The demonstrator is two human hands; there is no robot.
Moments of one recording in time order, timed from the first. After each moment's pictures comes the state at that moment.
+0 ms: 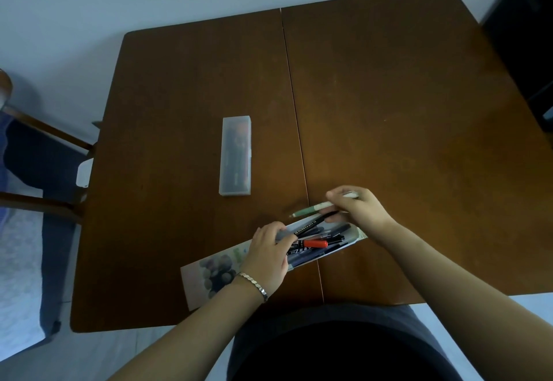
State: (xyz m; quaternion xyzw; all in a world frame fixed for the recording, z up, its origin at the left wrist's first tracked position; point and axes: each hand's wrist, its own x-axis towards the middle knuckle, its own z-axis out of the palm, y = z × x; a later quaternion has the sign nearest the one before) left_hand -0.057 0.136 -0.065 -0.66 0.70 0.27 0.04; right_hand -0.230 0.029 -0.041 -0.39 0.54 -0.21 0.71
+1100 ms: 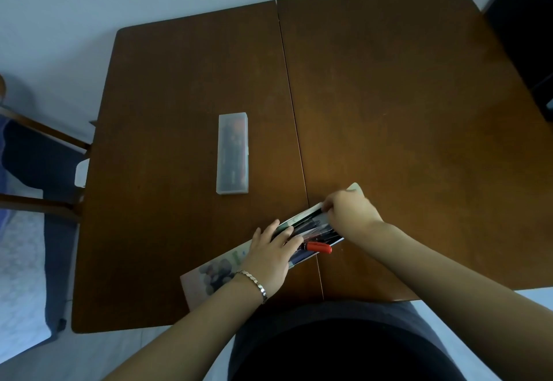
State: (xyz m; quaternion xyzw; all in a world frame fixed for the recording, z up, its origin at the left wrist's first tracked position) left_hand -0.059 0.131 -0.068 -0.61 0.73 0.27 0.15; right_hand -0.211 0.031 -0.049 -0.70 0.60 0.10 0.36
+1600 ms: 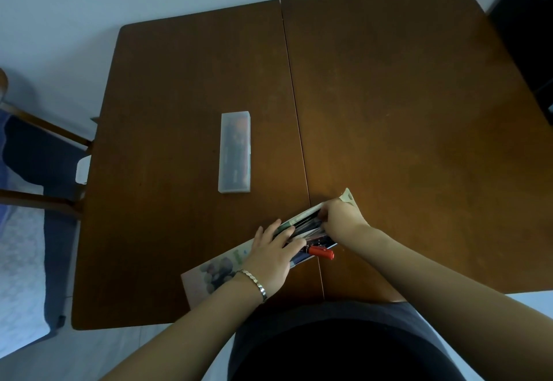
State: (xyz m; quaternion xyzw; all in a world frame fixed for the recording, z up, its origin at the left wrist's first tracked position) left_hand -0.059 0.131 -0.068 -0.61 0.73 0.28 0.14; right_hand -0.201 0.031 -0.074 -0.68 0.59 0.18 0.41
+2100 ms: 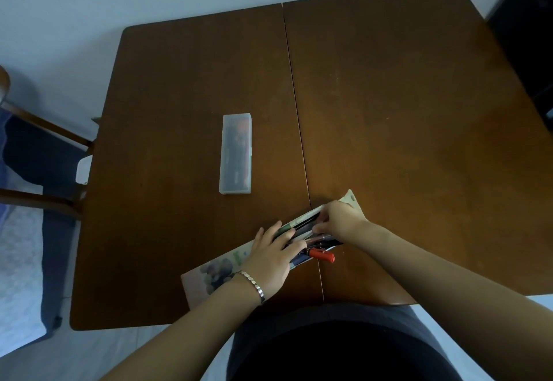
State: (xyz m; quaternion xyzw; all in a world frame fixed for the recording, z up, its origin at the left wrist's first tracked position) left_hand -0.056 0.135 -0.071 -0.60 0.75 0.26 0.11; right_hand -0.201 0.028 -0.073 -0.67 0.57 0.18 0.44
